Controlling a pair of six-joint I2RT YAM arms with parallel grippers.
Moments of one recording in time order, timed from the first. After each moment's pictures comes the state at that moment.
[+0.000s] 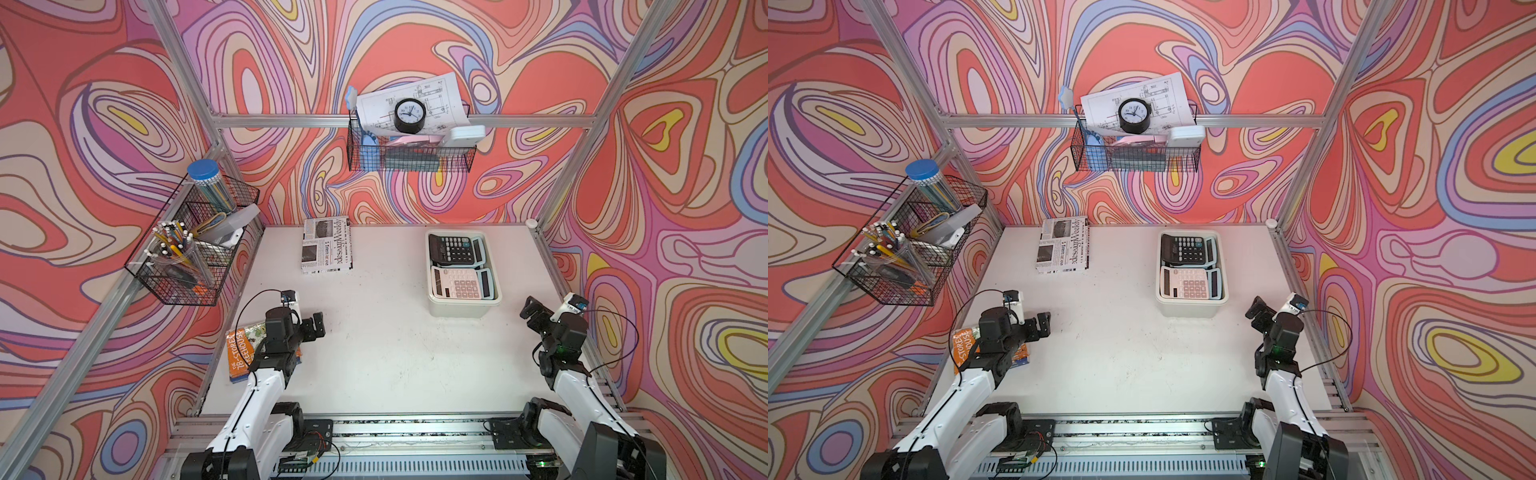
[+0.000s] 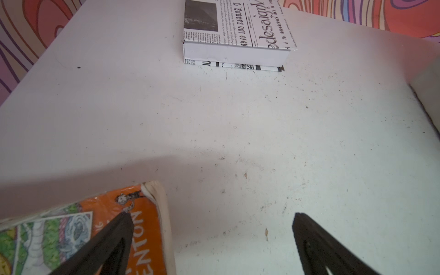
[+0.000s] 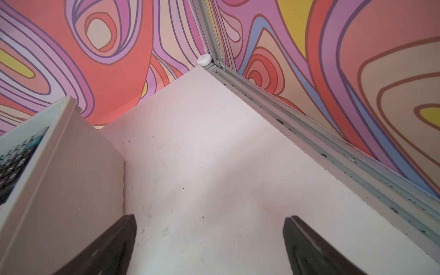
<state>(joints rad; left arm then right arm) 0.07 0.88 0.30 -0.01 0.09 -0.11 -0.34 0.96 0.21 0.39 0.00 0.35</state>
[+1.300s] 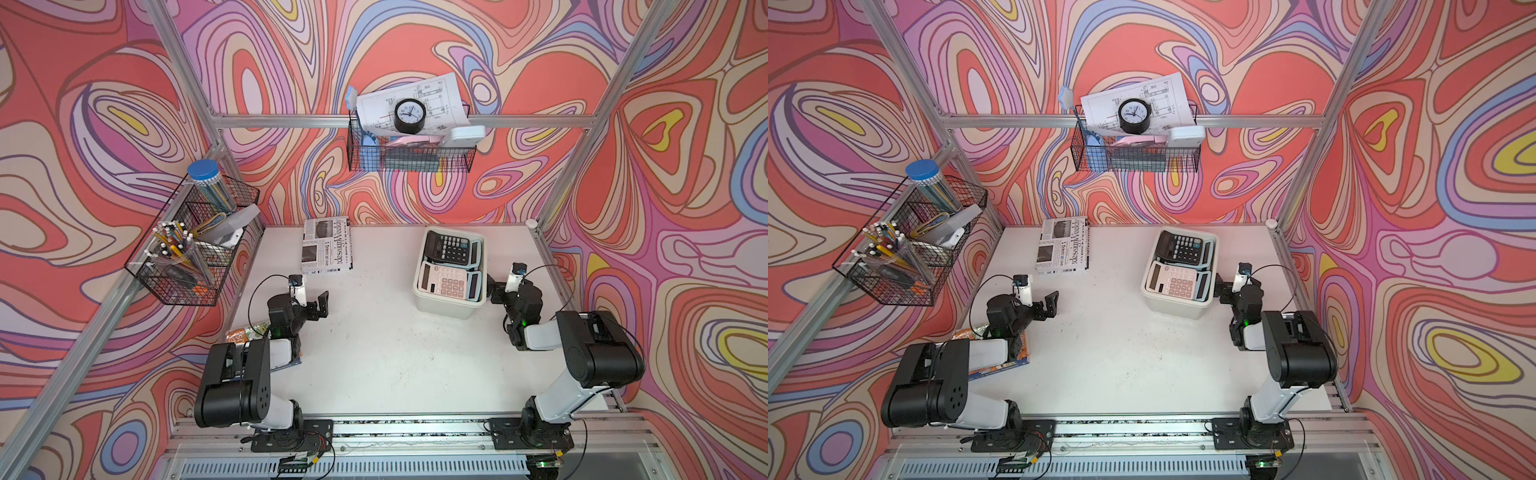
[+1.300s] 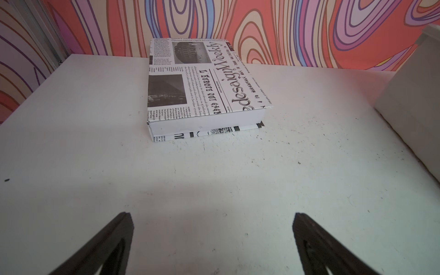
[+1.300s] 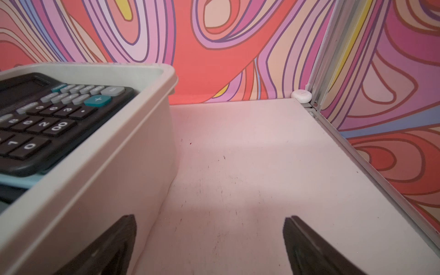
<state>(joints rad) 0.12 1.47 0.35 0.74 0.28 -0.01 -0.02 1.68 0.44 1.01 -0.01 0.02</state>
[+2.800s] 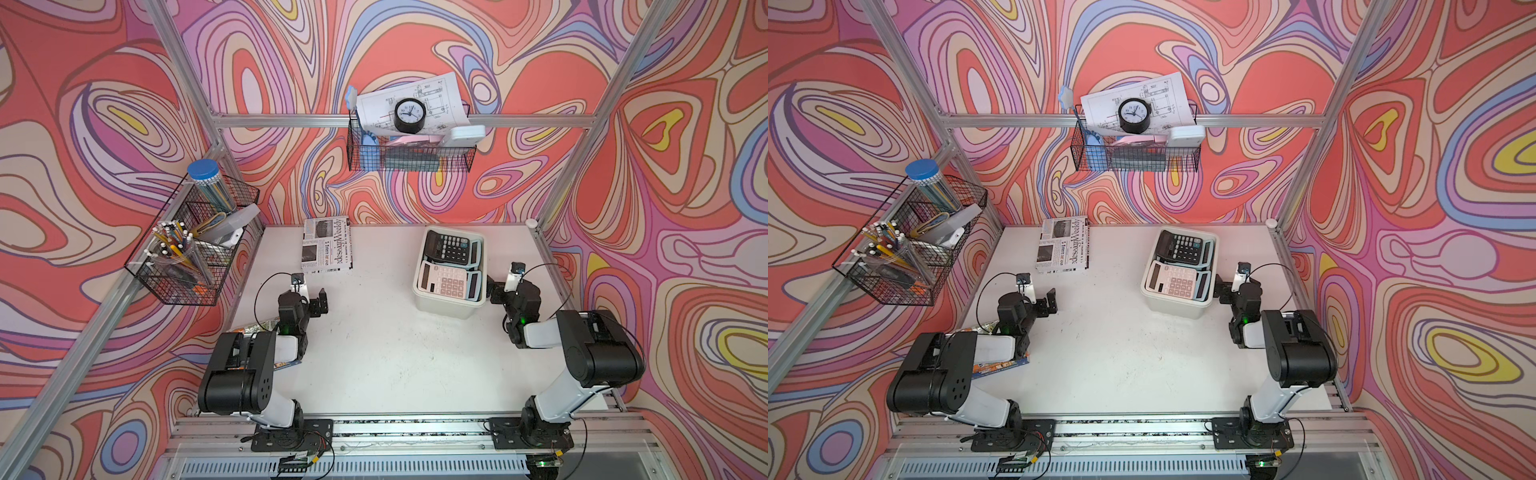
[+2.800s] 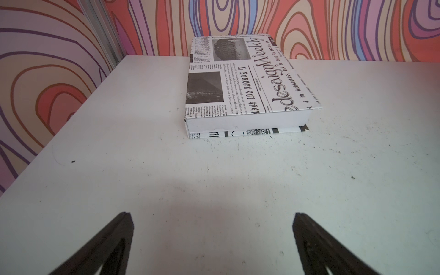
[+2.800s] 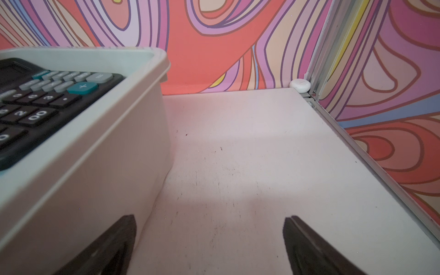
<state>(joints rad) 0.03 1.53 0.36 0.79 -0.01 -0.01 -0.02 1.68 0.46 0.95 0.02 0.02</state>
